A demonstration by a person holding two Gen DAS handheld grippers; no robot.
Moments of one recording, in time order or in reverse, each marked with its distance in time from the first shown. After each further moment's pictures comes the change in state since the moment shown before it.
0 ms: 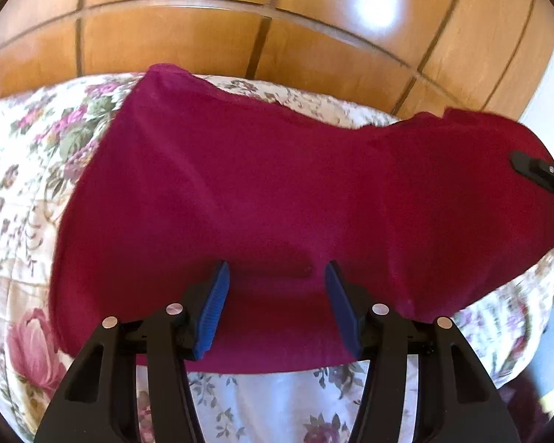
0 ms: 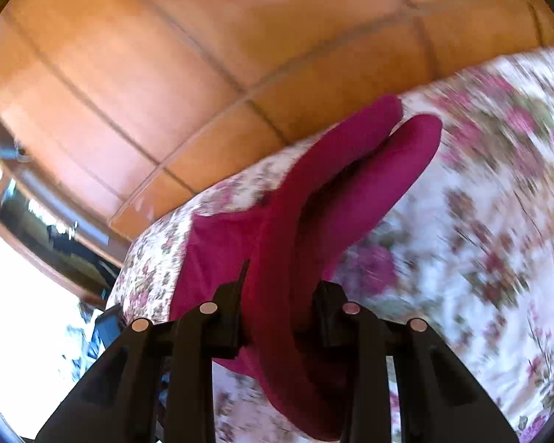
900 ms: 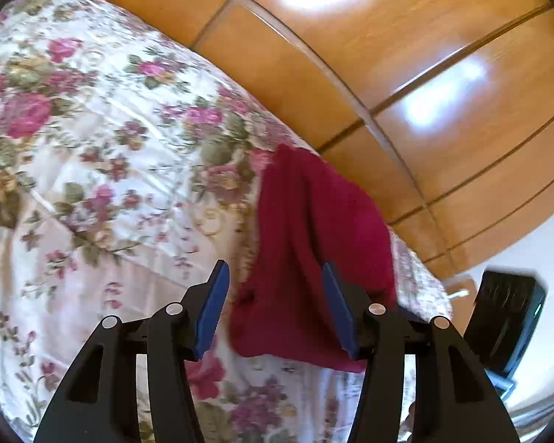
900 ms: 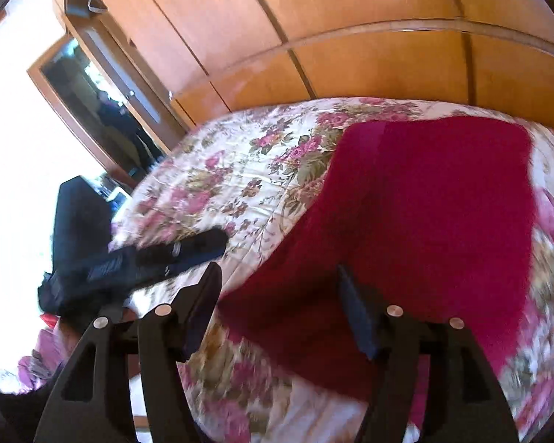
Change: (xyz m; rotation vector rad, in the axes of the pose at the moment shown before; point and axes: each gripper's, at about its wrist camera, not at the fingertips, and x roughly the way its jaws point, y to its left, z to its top) left arm -0.096 0.154 0.014 -0.462 -0.102 -0.198; right arm 0.148 0.162 -0.080 -0.392 0.271 0.177
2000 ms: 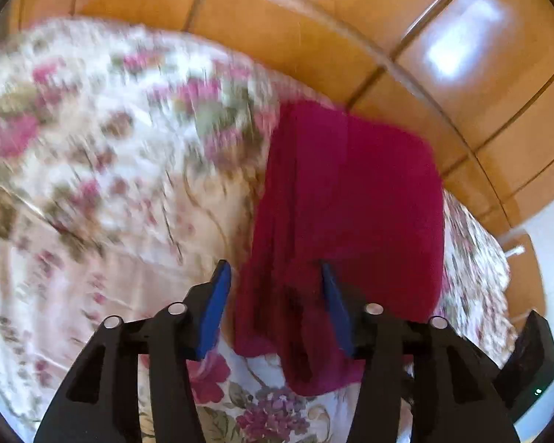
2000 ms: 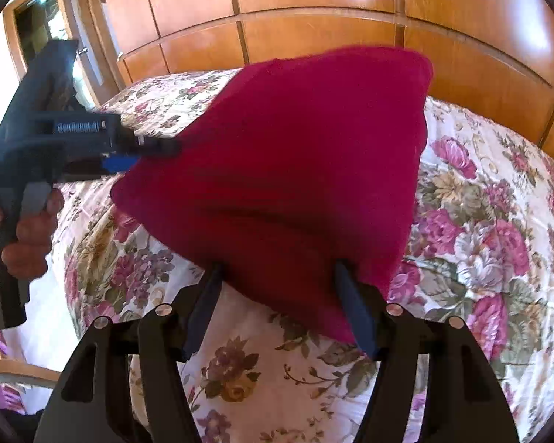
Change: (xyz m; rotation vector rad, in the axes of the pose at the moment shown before) left arm 0.039 -0.033 -0.016 0.173 0.055 0.259; right arm -0.010 -0.028 -0.077 -0.133 0.030 -0.343
